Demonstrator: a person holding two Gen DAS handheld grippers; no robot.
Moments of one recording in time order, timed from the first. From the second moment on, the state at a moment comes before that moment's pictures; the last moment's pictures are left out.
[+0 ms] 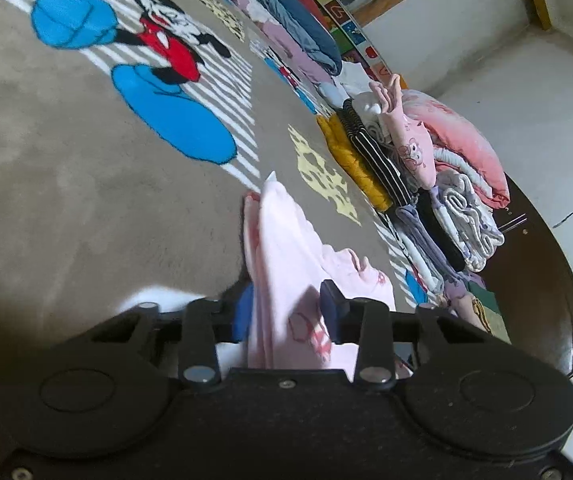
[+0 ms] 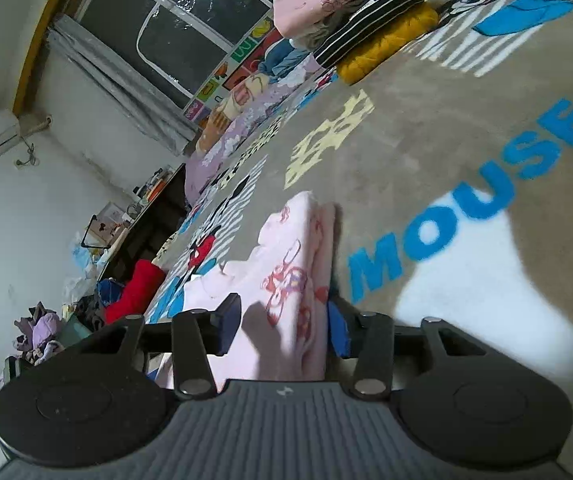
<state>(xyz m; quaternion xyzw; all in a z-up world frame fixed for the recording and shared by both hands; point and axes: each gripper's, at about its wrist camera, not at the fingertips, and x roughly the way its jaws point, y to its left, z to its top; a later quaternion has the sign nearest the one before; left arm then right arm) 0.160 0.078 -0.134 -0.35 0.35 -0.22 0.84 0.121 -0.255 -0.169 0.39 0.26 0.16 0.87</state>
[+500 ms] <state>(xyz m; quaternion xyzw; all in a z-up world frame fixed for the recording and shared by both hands) 0.130 0.115 -0.101 -0.41 0.27 -0.22 0.84 0.130 -0.238 -0.140 0.44 0.23 0.23 0.84</state>
